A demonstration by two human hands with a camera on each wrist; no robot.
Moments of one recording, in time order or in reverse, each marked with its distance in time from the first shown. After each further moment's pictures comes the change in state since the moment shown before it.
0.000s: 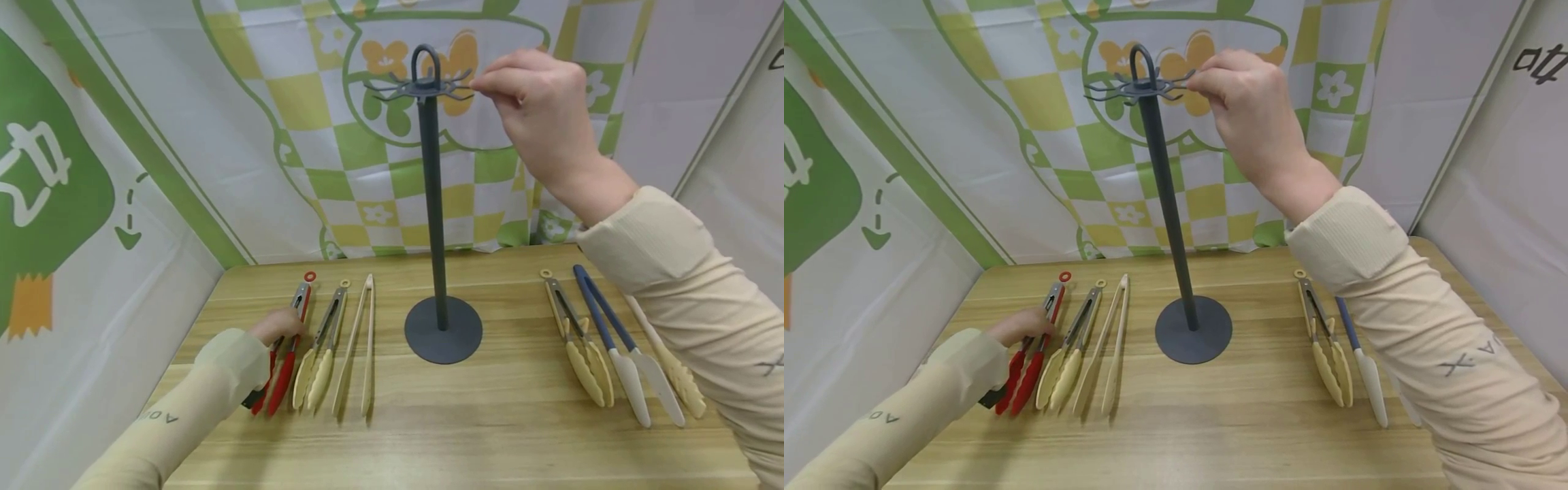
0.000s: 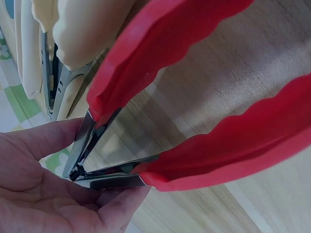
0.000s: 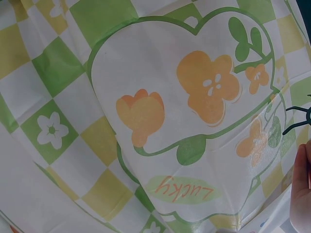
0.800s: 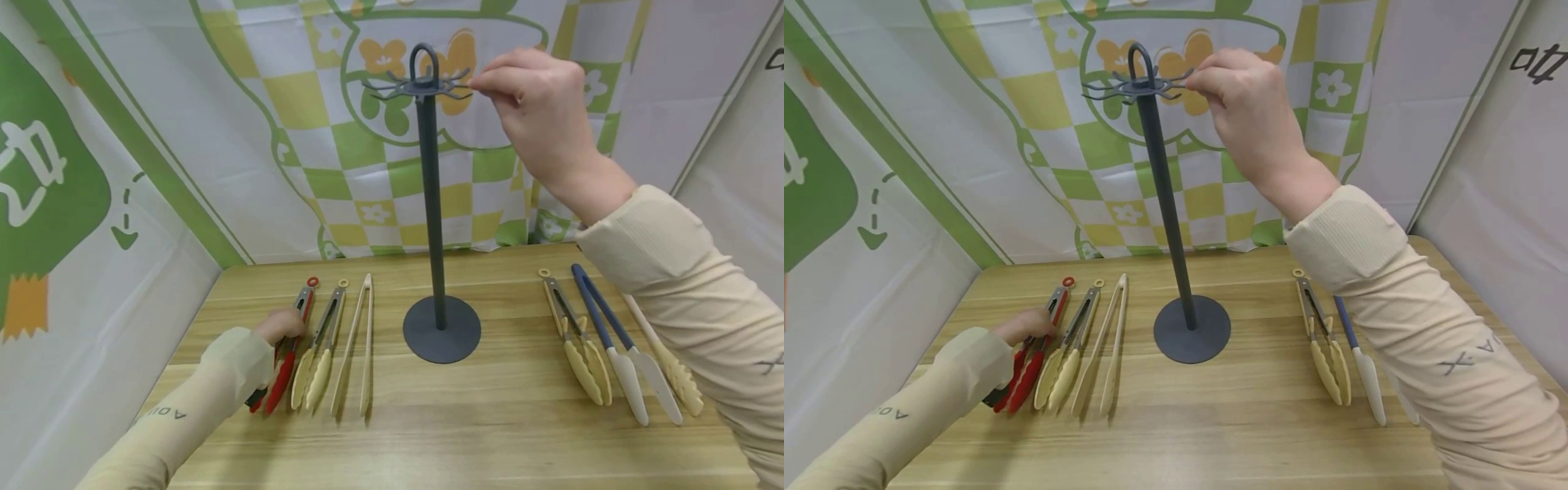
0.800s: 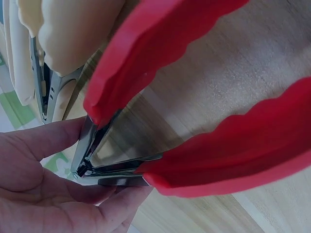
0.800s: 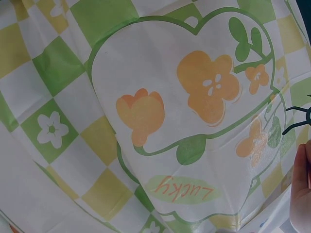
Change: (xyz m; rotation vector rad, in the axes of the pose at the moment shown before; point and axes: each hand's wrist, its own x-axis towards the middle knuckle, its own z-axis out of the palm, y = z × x) left_hand 0.183 -0.122 0.100 0.177 -0.008 -0.031; right_hand 0.000 0.000 0.000 -0.013 -0.005 -0.004
